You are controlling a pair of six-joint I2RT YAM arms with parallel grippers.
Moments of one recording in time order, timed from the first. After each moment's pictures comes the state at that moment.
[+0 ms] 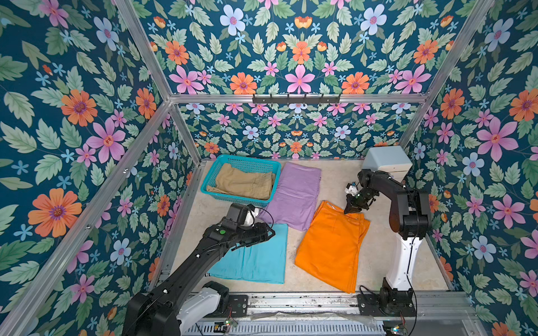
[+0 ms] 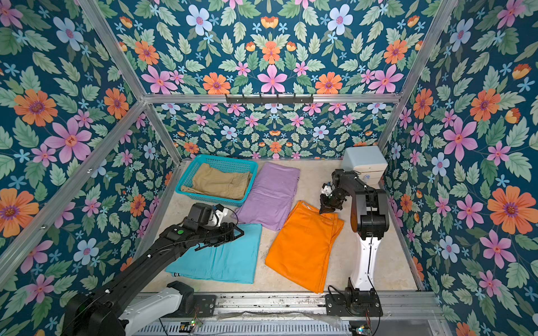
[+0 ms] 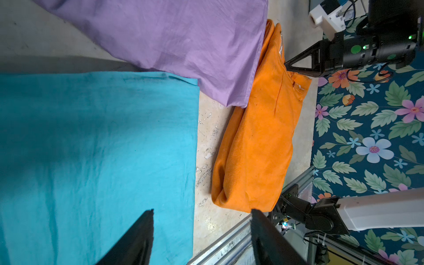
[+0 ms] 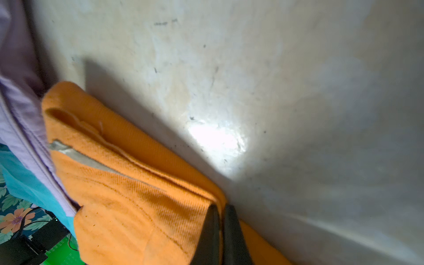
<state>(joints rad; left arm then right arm) -0.44 1.03 0.70 -0.60 0.48 -0.62 0.05 2.13 1.57 -1.06 -0.40 0.00</state>
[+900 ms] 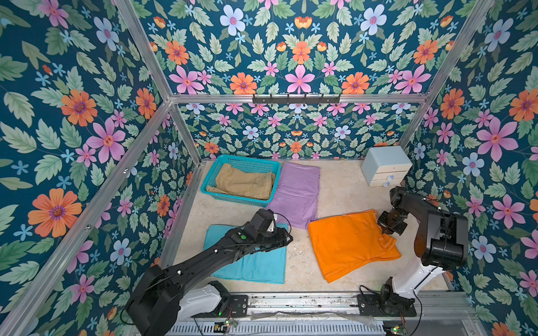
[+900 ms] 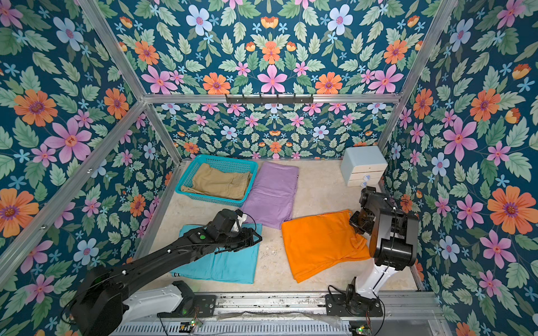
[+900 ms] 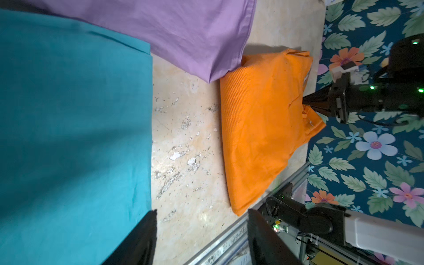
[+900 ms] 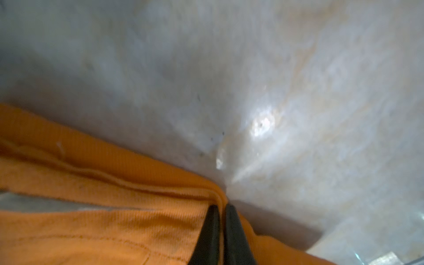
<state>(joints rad) -0.78 1.24 0.68 -0.30 0.31 -0.91 -0.18 1.72 1.04 -0.94 0.01 0.54</state>
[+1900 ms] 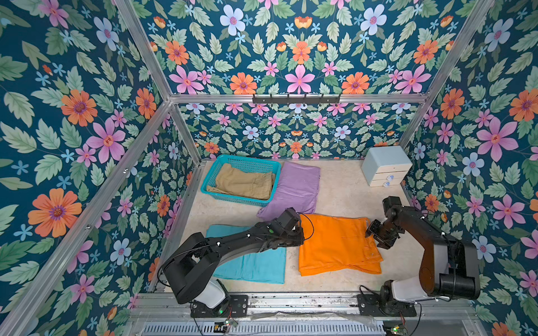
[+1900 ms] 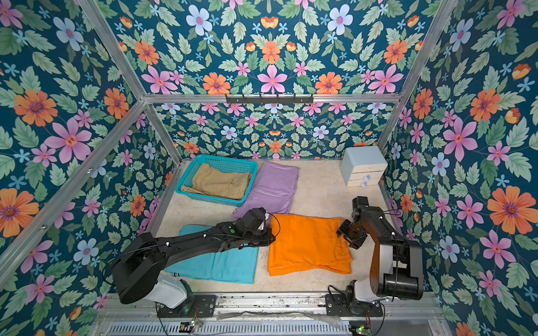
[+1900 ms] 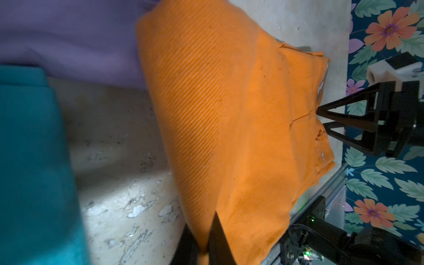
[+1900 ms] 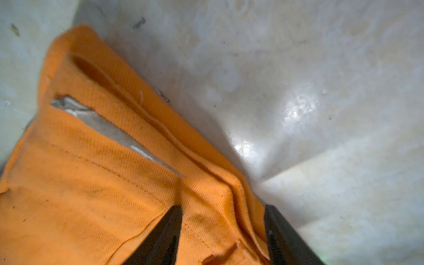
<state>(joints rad) -0.91 1.51 0.87 -0.27 0.15 -0.84 -0.09 1.44 0.82 -0.87 -0.17 0.59</state>
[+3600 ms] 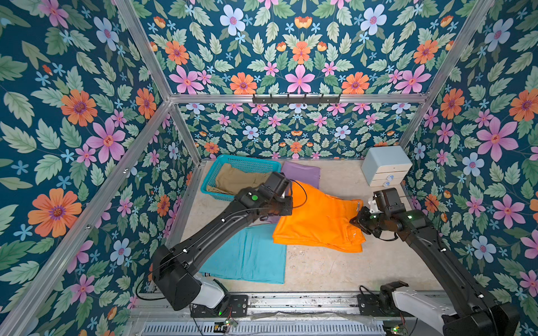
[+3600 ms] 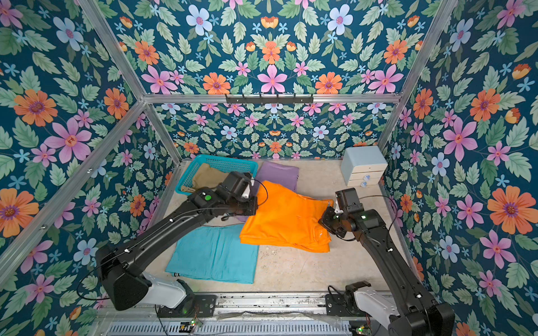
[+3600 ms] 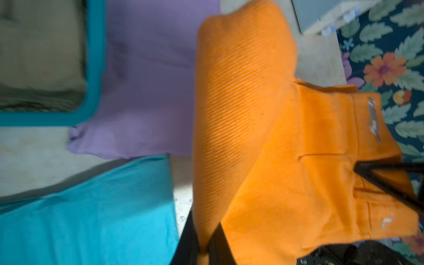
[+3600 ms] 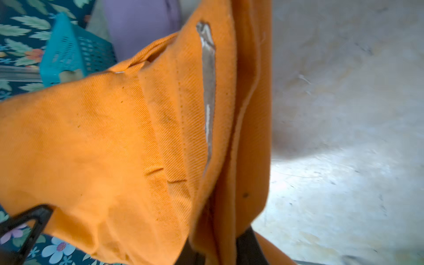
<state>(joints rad) -0.68 1.47 1.50 -0.94 -0.03 -0.52 0.38 1.12 1.08 -0.91 -0.26 0.89</state>
